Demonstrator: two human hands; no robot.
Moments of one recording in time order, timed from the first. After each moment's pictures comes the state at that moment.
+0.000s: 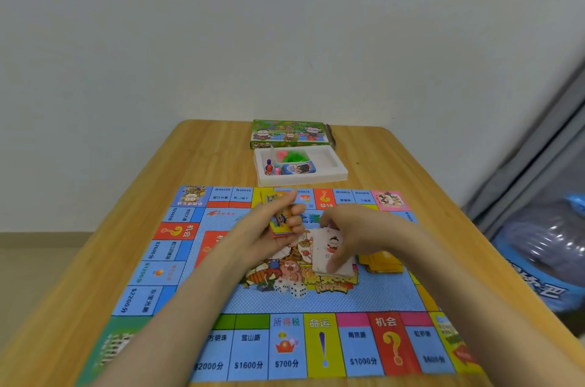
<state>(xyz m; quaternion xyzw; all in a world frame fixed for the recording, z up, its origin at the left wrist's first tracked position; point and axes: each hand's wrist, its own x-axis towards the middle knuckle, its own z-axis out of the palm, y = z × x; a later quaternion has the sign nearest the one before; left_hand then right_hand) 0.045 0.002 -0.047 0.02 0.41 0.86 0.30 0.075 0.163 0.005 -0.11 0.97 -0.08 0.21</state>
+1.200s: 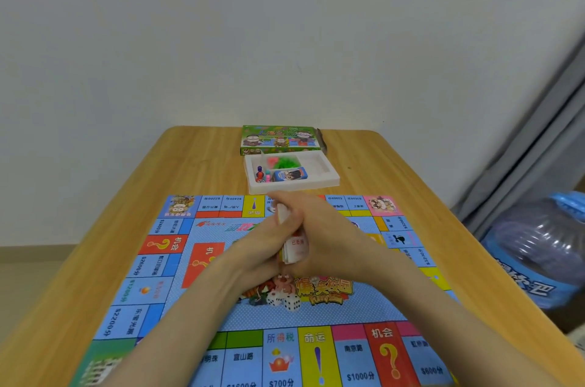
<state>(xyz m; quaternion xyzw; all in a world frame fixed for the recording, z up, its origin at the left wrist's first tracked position) 0.062 0.013 -0.041 0.12 0.51 0.80 0.28 0.082 0.139 -0.014 -0.27 0.93 -0.23 -0.06</state>
